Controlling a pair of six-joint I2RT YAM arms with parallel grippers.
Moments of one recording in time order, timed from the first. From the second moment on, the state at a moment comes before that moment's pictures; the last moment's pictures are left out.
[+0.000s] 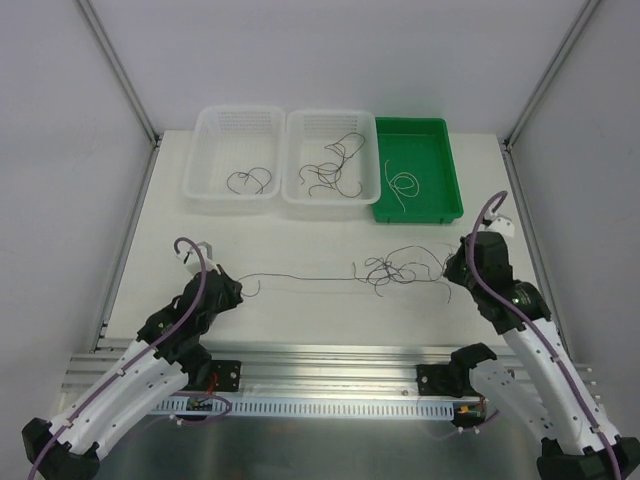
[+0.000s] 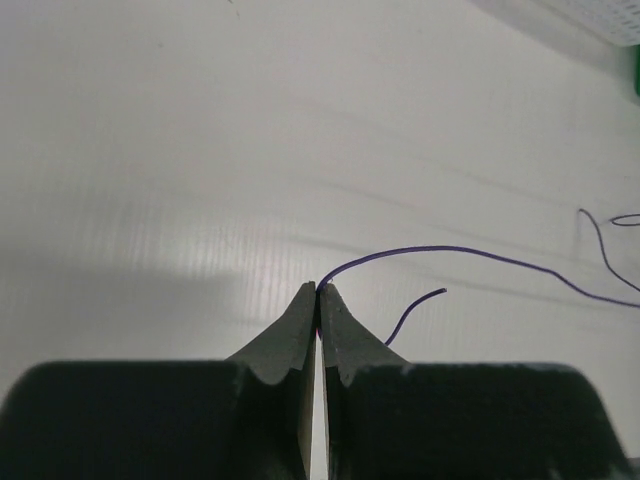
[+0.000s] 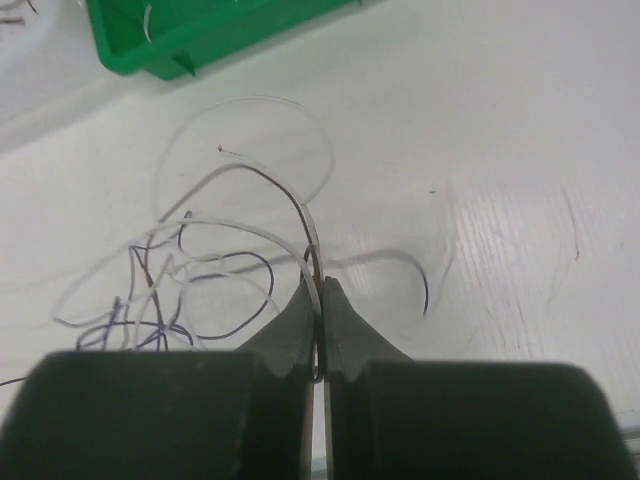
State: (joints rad) left arm -0.62 0.41 0.33 -0.52 -0.39 -0.77; right arm 0.37 0.70 0.71 -0.74 0.33 0.57
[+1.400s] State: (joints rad) left arm -0.62 0.56 0.49 -0.63 -0.42 -0.76; right arm 0.37 0.73 0.60 -0.81 0.07 0.53
